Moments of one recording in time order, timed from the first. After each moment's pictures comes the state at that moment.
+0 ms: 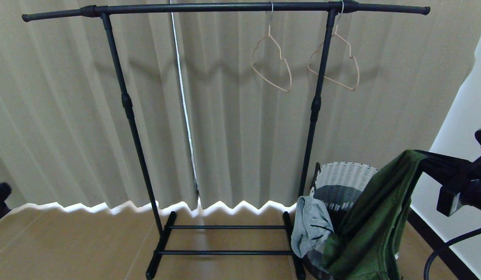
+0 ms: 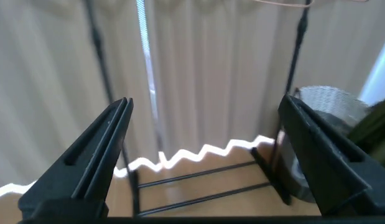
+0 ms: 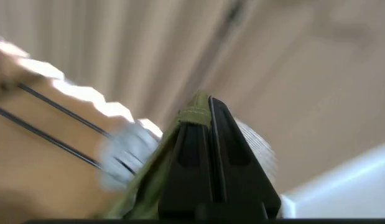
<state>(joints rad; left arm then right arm) -0.07 0.66 -0.55 -0.15 -0.19 0.01 0.24 1.17 -0.50 -0.54 0.05 -0.35</state>
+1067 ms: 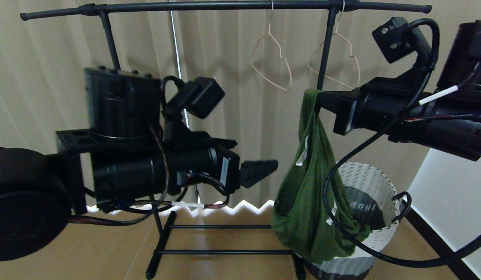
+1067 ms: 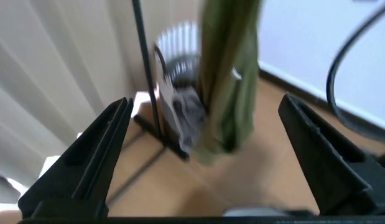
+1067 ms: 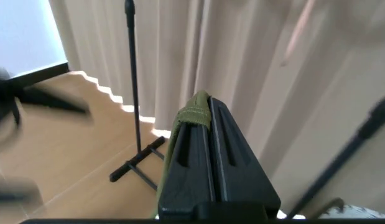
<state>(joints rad) -0.72 1.63 -1.02 -0.33 -0.19 -0.02 0.56 1.58 -1.11 -0.41 0.12 0.00</state>
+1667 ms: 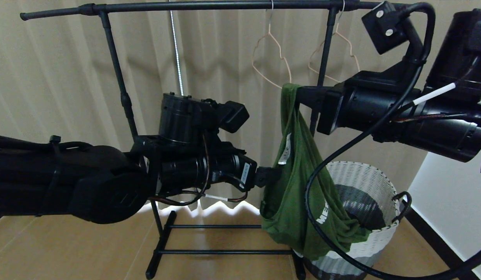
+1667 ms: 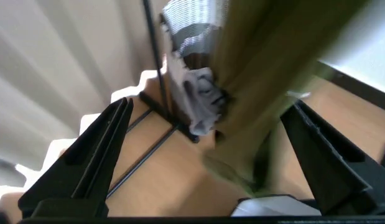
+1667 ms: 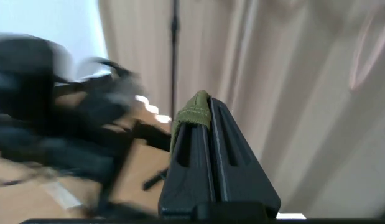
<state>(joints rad) -0.67 1.84 -1.15 -0.32 -0.19 0.03 0.64 1.59 -1.13 -0.46 0.18 0.07</state>
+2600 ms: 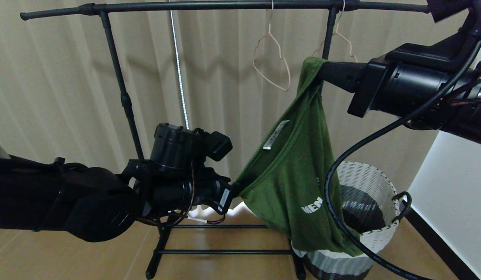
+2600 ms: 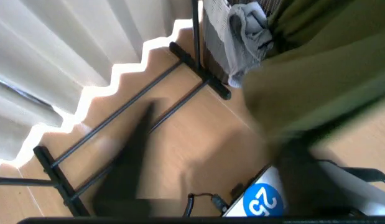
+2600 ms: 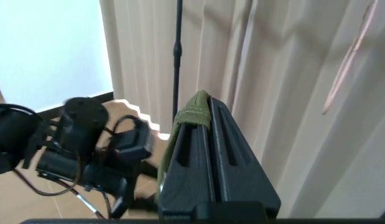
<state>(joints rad) -0.62 1.82 -0.97 -0.33 -0.10 0.10 0.63 1.51 -1.12 -0.46 0.18 0.07</state>
